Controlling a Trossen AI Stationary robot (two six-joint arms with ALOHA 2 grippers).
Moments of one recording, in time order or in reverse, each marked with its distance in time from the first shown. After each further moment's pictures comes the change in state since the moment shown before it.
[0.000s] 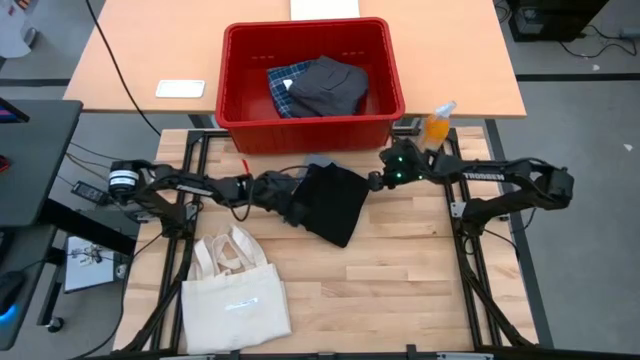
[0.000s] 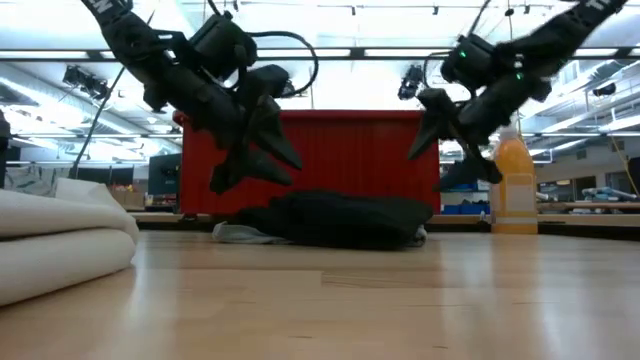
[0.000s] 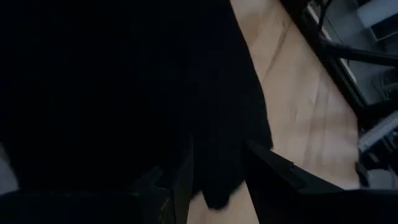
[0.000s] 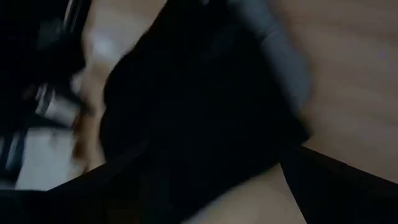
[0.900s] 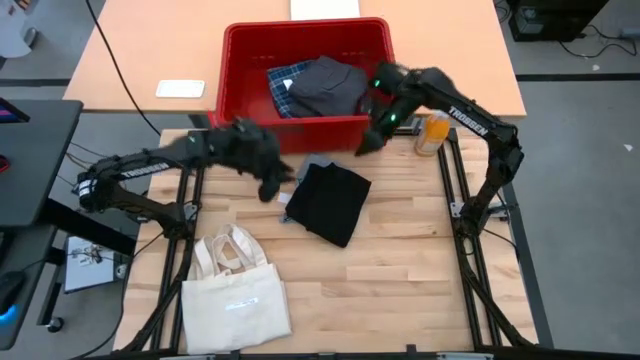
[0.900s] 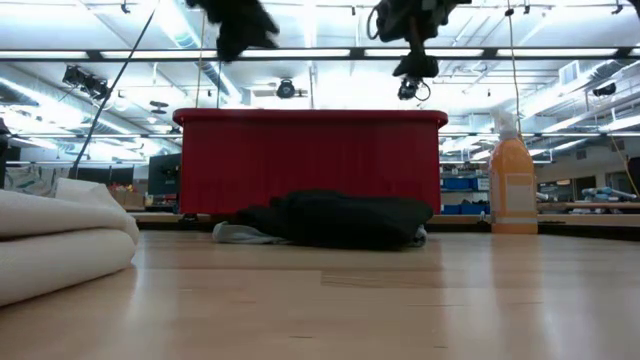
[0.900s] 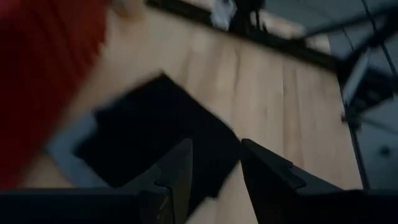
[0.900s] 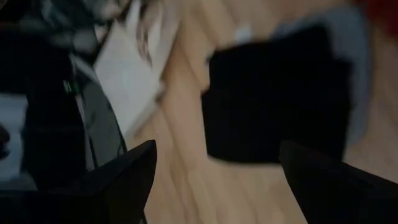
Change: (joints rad) left arm 0.123 -0.258 0.599 -0.867 0.059 0.596; right arm -0.128 0.451 1.312 -1.240 -0.387 -0.669
